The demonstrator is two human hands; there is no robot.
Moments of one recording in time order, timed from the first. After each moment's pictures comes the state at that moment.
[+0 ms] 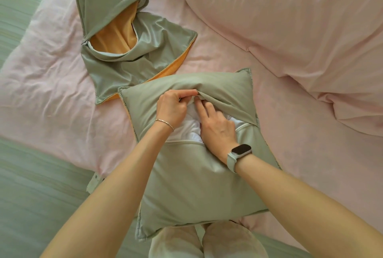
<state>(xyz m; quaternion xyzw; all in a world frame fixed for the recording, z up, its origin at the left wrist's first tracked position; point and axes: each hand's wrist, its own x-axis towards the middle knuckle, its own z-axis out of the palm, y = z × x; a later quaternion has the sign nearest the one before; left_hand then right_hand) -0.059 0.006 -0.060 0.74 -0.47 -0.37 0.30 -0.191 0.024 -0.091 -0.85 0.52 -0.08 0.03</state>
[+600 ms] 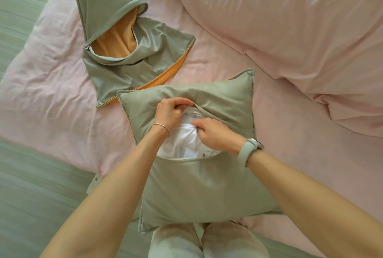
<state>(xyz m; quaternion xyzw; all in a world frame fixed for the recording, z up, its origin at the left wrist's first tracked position) -0.055 0.016 -0.068 0.74 -0.43 -0.43 0.28 -0.196 0.007 -0.050 -0.77 0.45 0.10 0.44</state>
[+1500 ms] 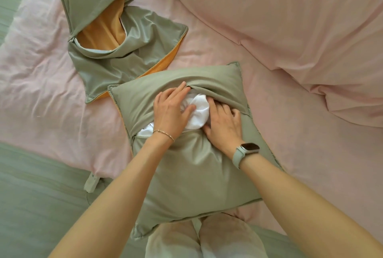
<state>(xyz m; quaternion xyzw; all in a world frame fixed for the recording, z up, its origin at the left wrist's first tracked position) -0.077 0.025 -0.067 0.74 -0.60 -0.25 0.21 -0.223 0.021 -0.094 -0.80 0.58 -0.01 0.14</state>
